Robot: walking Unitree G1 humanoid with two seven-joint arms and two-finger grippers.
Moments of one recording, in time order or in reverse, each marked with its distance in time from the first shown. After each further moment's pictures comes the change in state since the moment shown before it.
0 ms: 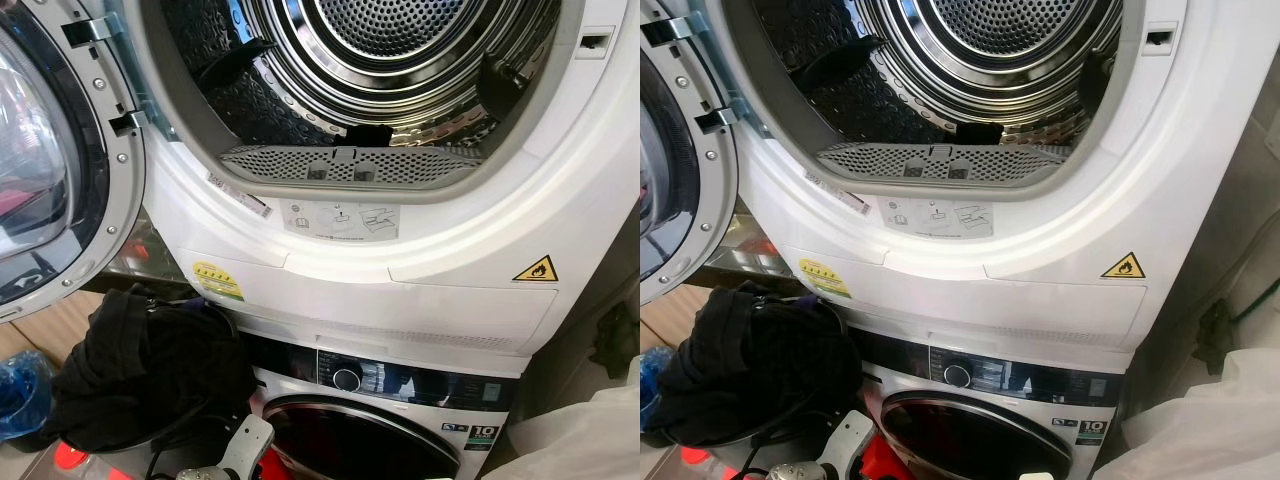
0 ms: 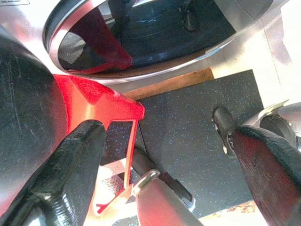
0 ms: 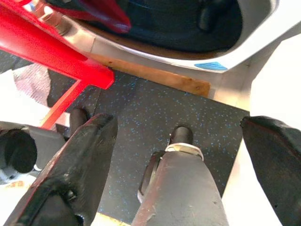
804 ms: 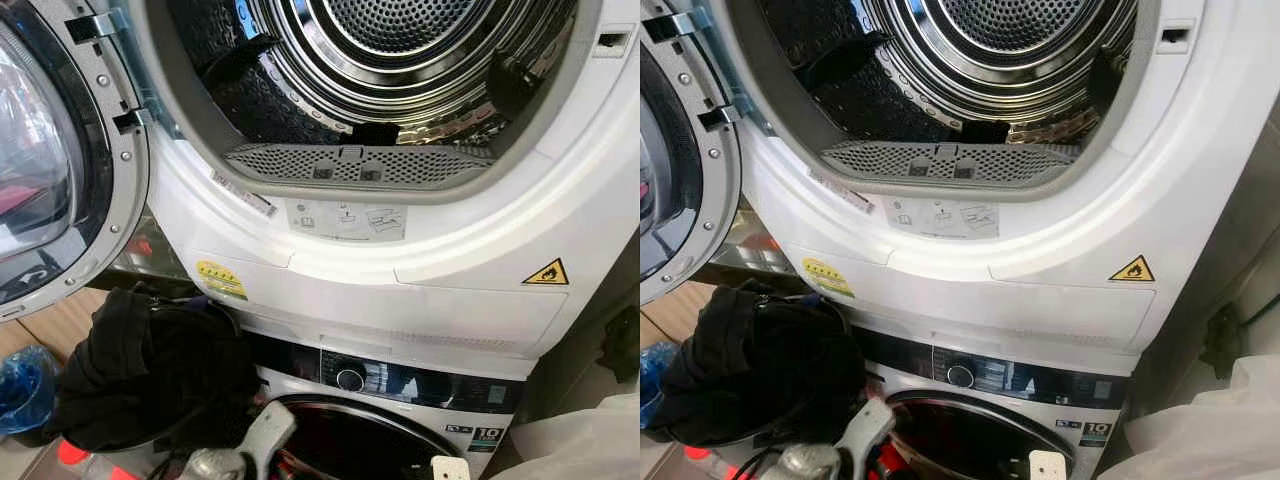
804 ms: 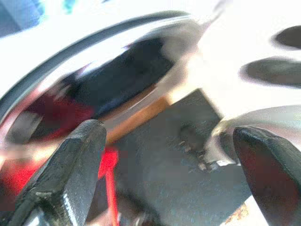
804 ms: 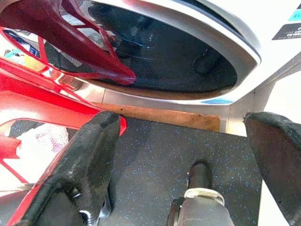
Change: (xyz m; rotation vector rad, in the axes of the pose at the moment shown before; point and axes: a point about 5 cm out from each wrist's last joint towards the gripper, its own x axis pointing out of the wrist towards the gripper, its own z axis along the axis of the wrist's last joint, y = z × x) left arm 0.004 -0.025 0.048 0.224 -0.162 -0.325; right arm 0.000 0.003 0.025 0.112 -0.176 0.005
